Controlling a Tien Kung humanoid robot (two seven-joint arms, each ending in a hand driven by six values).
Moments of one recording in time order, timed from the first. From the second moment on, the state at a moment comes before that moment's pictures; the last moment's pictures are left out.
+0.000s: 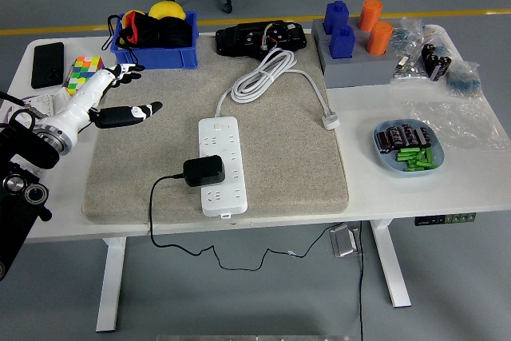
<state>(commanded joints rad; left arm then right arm) -0.29 0.28 -1.29 -1.49 1.78 -0.19 0.24 0.05 -0.23 1.40 0.35 -1.38 0.06 -0.25</state>
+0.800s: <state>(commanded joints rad) -0.34 0.27 -1.04 -1.44 1.90 -0.22 0.27 0.05 -0.23 1.40 0.35 -1.38 0.06 -0.25</state>
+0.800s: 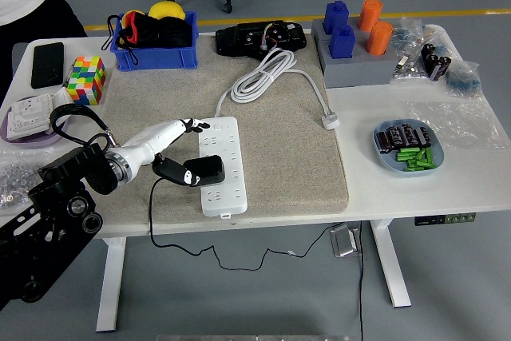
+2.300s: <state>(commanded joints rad) -0.38 0.27 -0.95 -1.36 1.95 -0.08 0.23 0.06 -0.23 1.39 0.35 -1.38 0.06 -0.25</state>
